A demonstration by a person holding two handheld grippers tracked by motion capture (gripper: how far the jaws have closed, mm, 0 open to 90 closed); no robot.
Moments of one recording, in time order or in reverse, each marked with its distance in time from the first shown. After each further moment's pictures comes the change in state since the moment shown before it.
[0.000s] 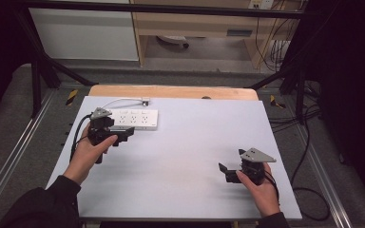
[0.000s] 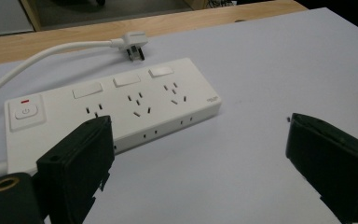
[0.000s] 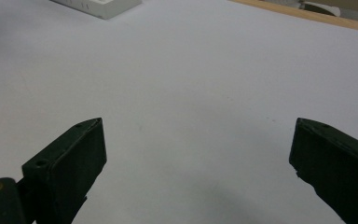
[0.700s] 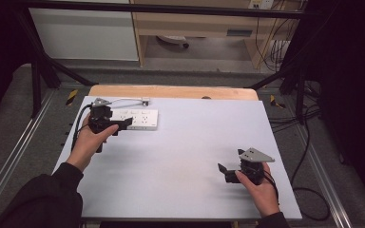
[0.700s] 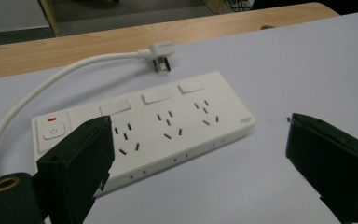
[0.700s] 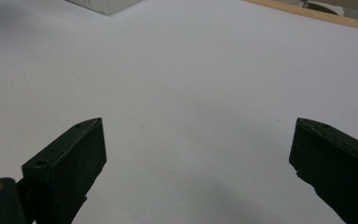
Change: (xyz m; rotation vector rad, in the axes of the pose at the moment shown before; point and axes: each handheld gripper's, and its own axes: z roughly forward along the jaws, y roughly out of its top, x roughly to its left) left arm 0.024 0.020 0.022 0.019 0.057 -0.024; right arm 0.001 0.000 0.002 0.012 0.007 -0.014
